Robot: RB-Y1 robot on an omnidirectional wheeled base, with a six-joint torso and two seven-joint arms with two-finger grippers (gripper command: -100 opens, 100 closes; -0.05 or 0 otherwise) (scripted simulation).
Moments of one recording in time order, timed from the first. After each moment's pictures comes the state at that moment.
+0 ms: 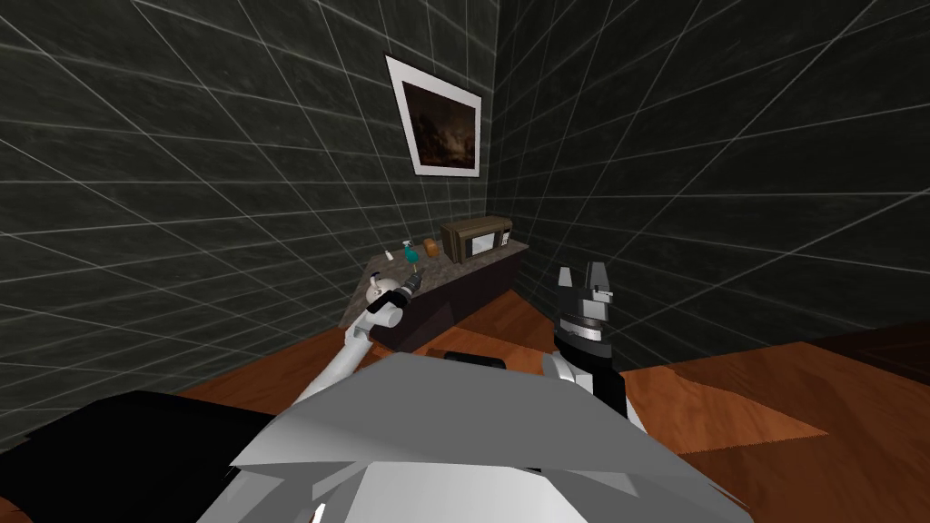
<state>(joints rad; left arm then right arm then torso) 0.20 0.53 0.04 -1.89 0.55 0.25 -0.43 0.54 -0.03 0.07 -2.29 -0.08 -0.60 0.17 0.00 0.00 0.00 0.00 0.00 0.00</state>
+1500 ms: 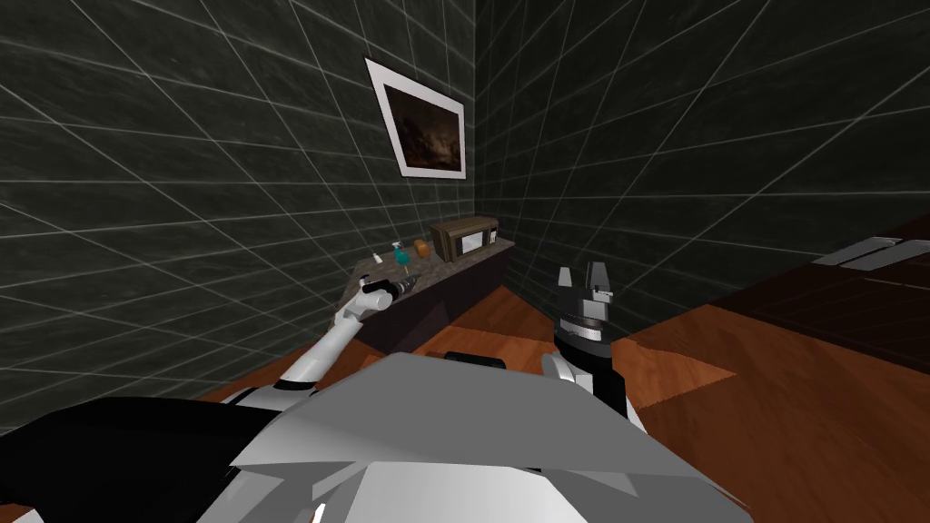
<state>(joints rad) 0.07 0.73 0.08 -1.73 0.77 0.63 -0.59 0.54 -0.03 0.07 -2.29 -0.08 -0.60 0.17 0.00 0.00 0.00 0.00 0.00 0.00</state>
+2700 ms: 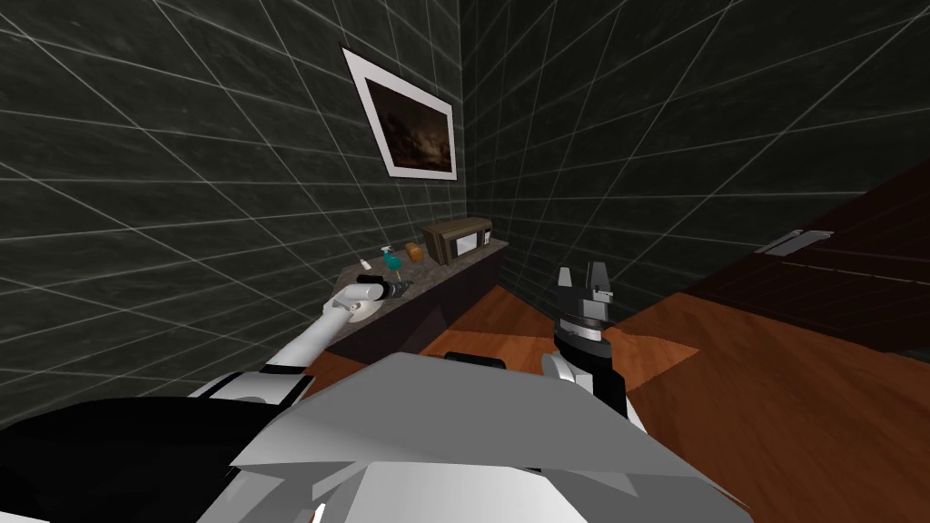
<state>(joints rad) 0.00 0.86 0.10 -1.60 0.90 0.95 -0.69 0.54 -0.03 0.07 -2.29 -0.08 -0.60 0.17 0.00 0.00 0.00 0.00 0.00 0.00</state>
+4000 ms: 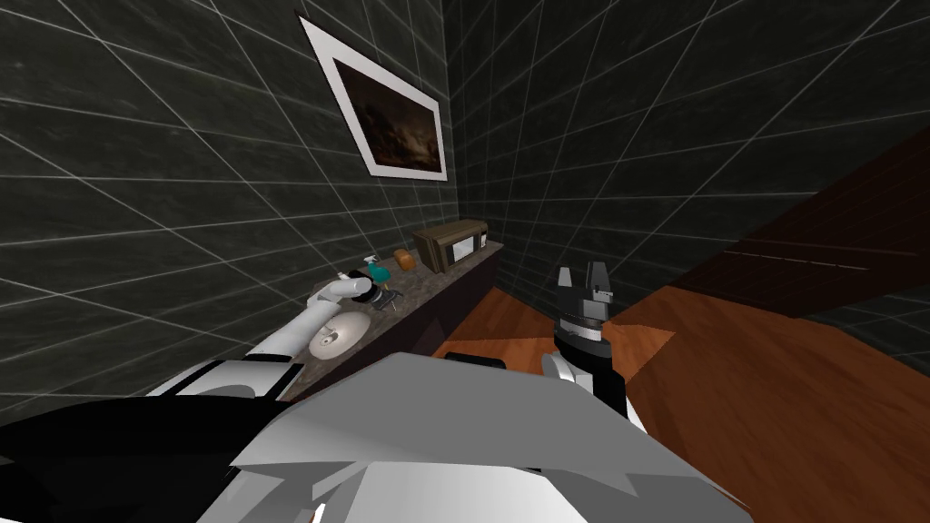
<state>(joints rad) -0.05 0.98 0.11 -1.42 1.02 1.29 -0.78 0.54 -0.03 0.07 -2.29 -0.08 -0.60 0.17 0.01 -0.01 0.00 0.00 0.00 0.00</state>
